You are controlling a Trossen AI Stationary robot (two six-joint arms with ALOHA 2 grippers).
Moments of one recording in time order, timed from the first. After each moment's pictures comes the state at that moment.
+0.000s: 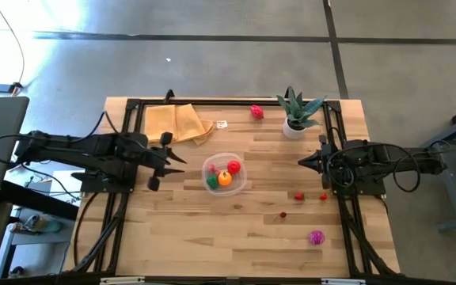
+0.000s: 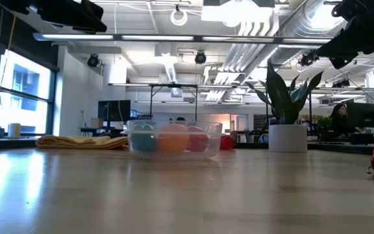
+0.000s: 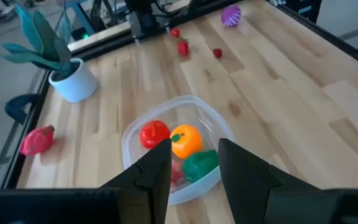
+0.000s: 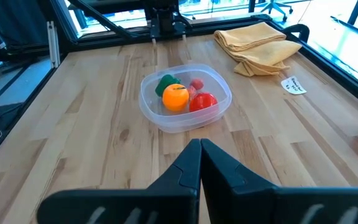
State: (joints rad) left arm 0.08 0.73 0.63 -0.38 0.03 0.33; right arm 0.06 0.26 0.38 -0.47 0.10 0.13
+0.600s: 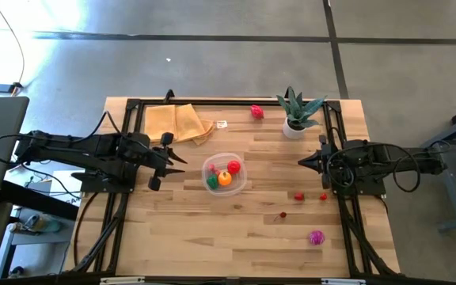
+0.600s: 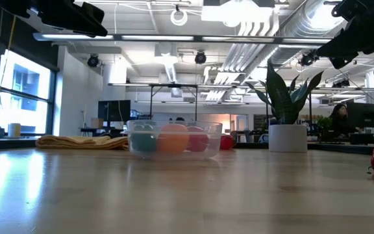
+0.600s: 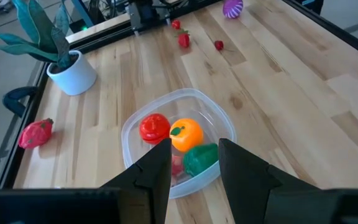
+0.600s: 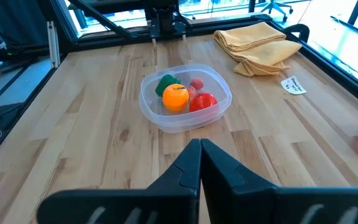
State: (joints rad) left arm 0.08 0.75 0.64 -0.40 0.03 0.33; right arm 0.06 0.26 0.38 -0.47 0.10 0.13
